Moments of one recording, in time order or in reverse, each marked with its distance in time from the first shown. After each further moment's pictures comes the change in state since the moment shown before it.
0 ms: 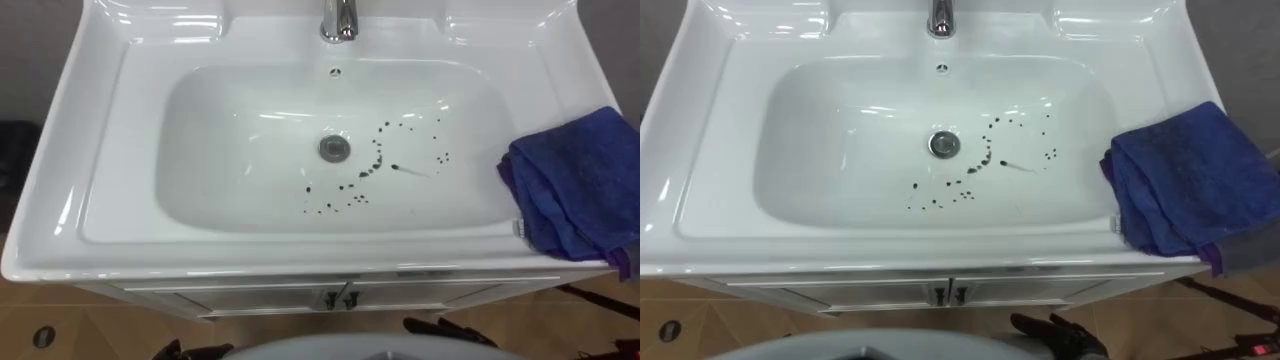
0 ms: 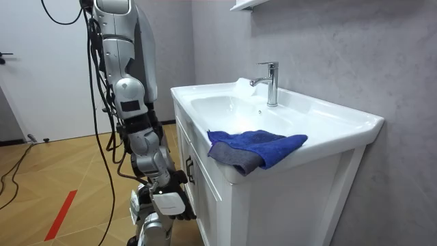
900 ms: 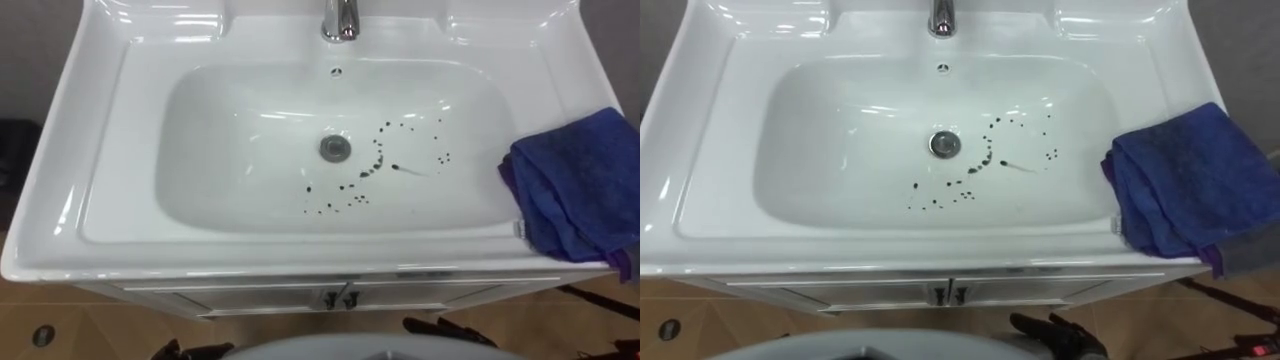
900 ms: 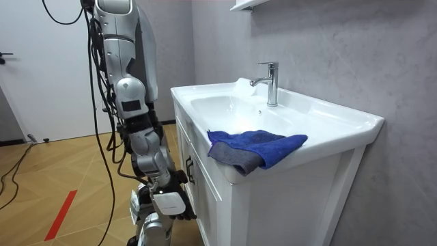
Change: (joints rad) left arm 0.001 -0.003 -0.021 0.001 -0.001 0.003 0.040; right arm 0.000 -0.001 0.011 0.003 0.008 0.004 0.000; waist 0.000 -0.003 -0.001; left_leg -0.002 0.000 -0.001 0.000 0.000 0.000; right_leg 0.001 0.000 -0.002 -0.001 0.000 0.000
